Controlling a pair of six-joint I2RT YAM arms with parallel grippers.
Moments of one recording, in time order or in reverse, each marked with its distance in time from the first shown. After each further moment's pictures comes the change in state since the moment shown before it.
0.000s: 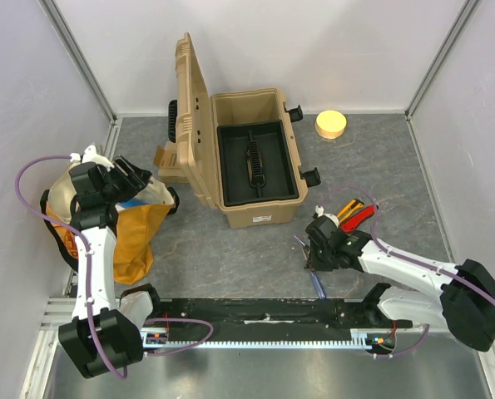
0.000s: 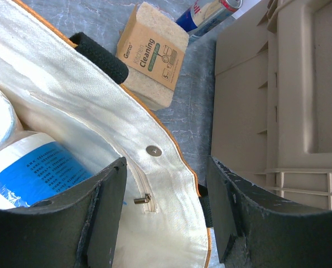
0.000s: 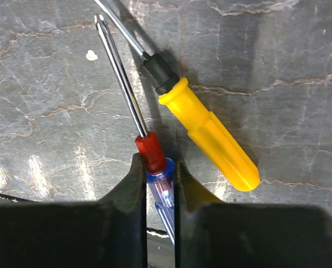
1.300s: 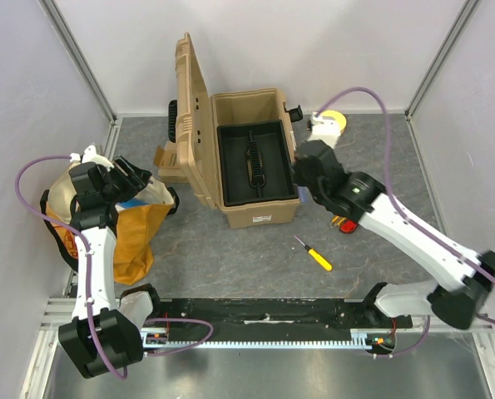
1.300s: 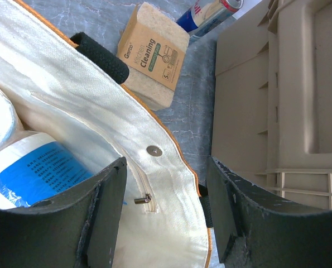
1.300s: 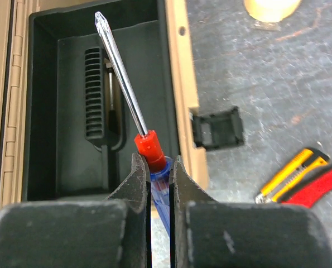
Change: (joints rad) left arm 0.000 0.000 0.000 0.000 -0.002 0.000; right arm 0.022 0.117 0.824 -0.097 0.539 -0.224
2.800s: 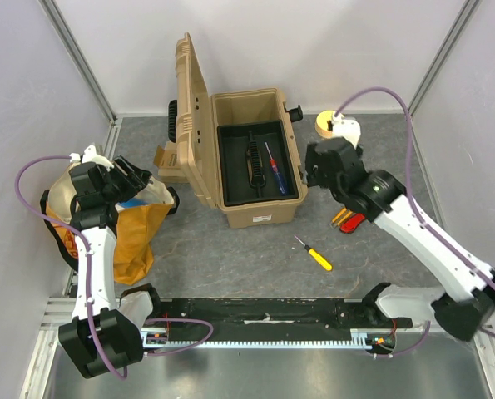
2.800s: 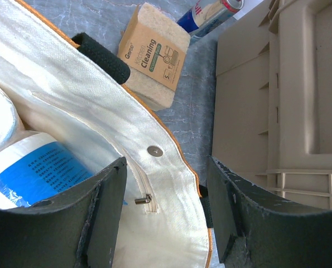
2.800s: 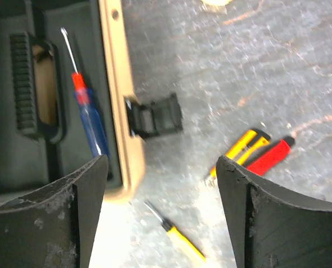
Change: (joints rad) left arm 0.000 0.000 0.000 0.000 -0.004 0.000; right arm -0.117 0.050 0.056 -0.105 -0.033 -0.082
